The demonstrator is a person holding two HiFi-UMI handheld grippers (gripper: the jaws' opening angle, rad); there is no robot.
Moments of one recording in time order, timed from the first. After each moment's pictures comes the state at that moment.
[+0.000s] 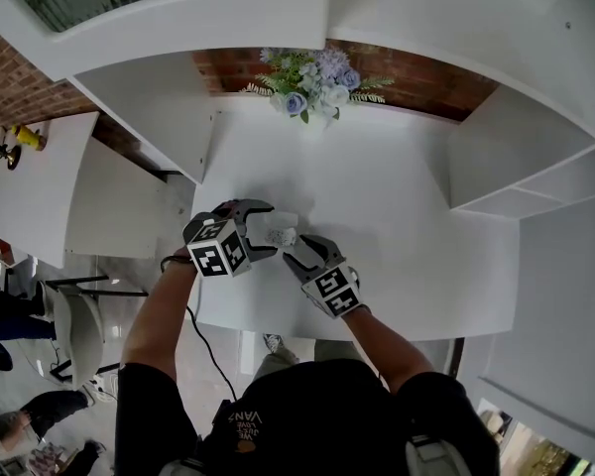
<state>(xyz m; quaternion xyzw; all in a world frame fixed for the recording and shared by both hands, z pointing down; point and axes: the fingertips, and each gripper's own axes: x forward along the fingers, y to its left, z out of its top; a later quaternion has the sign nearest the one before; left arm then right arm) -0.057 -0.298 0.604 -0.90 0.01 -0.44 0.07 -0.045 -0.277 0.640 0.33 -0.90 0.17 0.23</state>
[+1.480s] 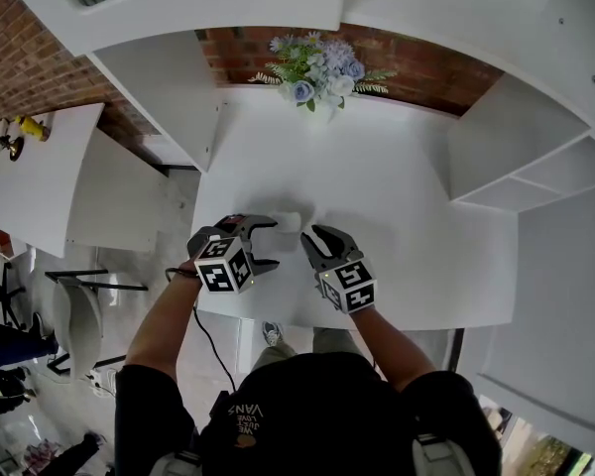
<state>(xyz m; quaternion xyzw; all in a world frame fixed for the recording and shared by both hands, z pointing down) -0.066 -0.237 0.616 -0.89 0.00 -0.45 0.07 -0.016 -0.274 0.601 0.41 -0.88 0.20 0.15</state>
